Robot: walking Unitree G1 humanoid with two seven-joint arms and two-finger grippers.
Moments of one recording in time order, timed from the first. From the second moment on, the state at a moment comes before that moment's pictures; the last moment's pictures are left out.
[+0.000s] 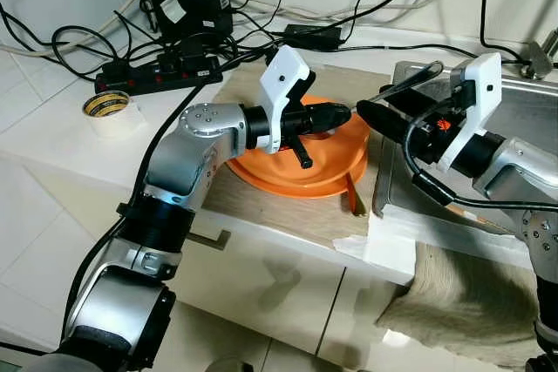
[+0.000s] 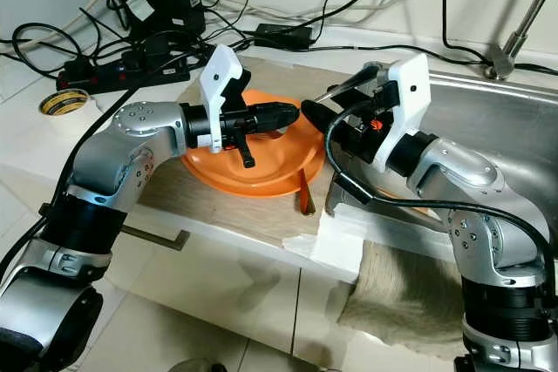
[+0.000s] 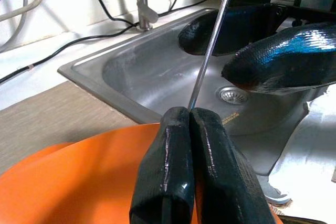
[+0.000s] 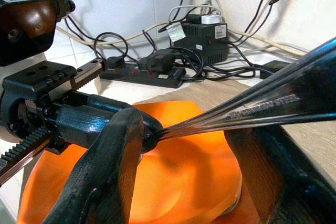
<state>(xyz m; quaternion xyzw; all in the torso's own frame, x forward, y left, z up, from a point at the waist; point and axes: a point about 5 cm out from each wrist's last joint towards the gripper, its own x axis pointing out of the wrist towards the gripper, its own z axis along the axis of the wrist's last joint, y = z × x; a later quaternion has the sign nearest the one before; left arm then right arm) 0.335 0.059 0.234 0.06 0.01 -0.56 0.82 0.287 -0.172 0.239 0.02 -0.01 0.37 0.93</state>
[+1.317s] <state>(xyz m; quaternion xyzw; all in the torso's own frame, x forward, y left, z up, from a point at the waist) 0.316 0.061 0.235 0.07 0.00 -0.61 0.79 0.289 -0.163 0.238 0.02 -0.02 0.38 0.93</state>
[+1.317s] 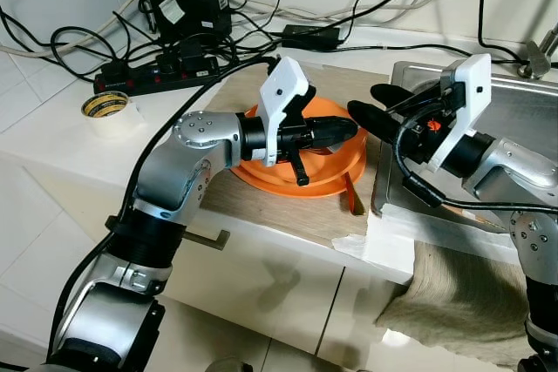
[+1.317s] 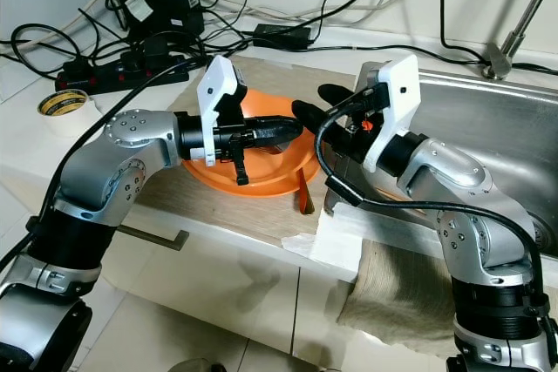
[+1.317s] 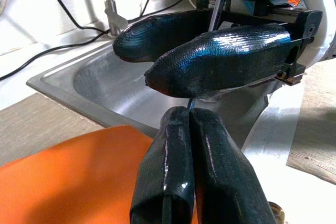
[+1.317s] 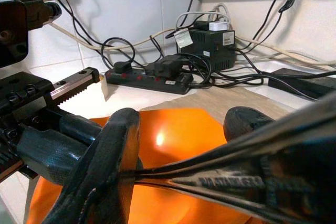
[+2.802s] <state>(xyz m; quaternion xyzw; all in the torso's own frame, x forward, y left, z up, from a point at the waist) 0.320 0.059 0.230 0.11 0.00 -0.59 0.80 0.290 -0.155 0.231 0.02 -0.01 0.39 0.92</state>
